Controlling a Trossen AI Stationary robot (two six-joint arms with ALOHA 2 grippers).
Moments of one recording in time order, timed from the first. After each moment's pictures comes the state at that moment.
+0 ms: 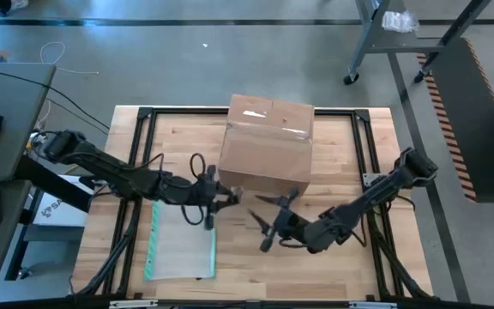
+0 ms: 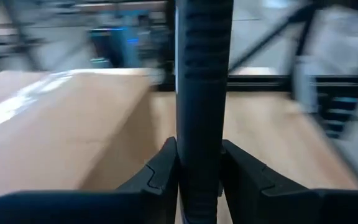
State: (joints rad) left arm -0.34 1.27 0.76 0.26 -0.31 -0.06; right arm 0.56 1.70 1.28 0.31 1.00 -0.10
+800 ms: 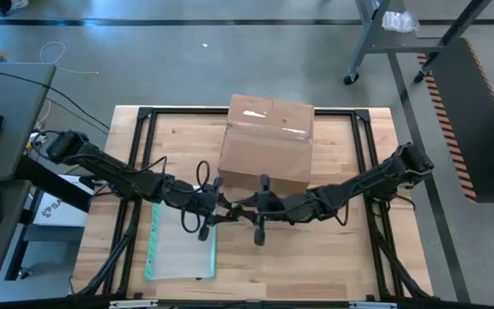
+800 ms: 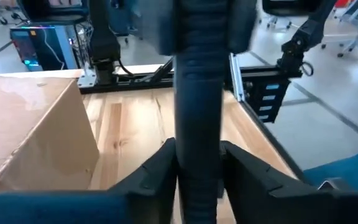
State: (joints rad) left arm -0.37 1.31 0.76 0.28 -0.15 -0.05; right arm 0.38 1.69 1.28 0.26 0.46 0.13
